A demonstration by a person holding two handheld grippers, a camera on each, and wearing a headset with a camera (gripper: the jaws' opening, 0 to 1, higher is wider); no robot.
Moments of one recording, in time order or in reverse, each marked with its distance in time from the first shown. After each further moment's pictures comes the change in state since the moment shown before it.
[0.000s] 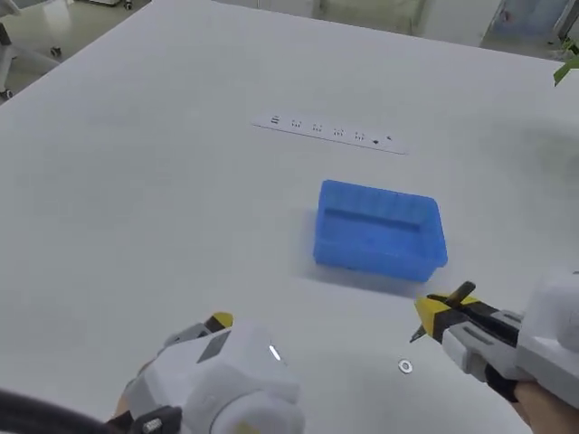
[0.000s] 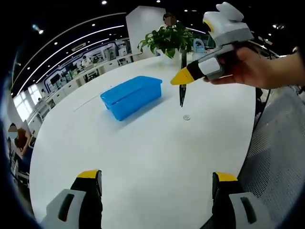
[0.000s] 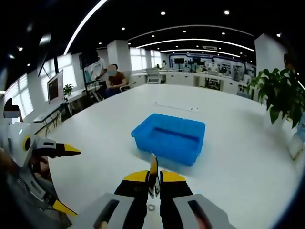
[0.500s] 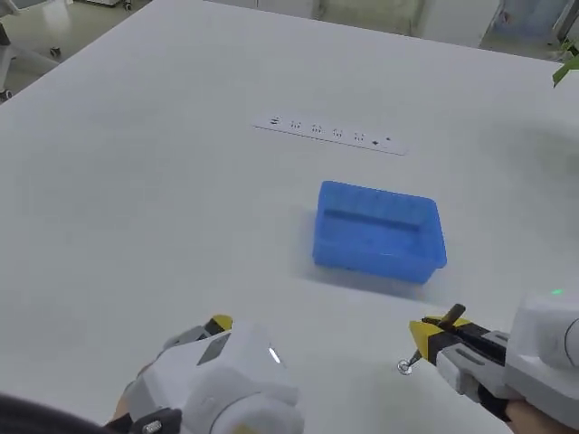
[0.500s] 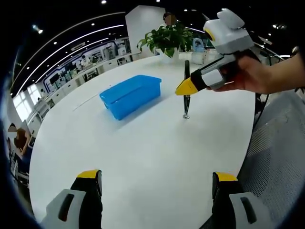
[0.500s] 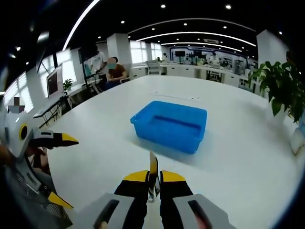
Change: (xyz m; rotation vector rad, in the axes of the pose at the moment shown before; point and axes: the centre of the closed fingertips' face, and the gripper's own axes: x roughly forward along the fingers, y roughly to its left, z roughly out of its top) left arm 0.001 -0.002 -0.002 0.004 0.009 -0.005; right arm 0.004 -0.002 -0.021 0.009 0.054 0.004
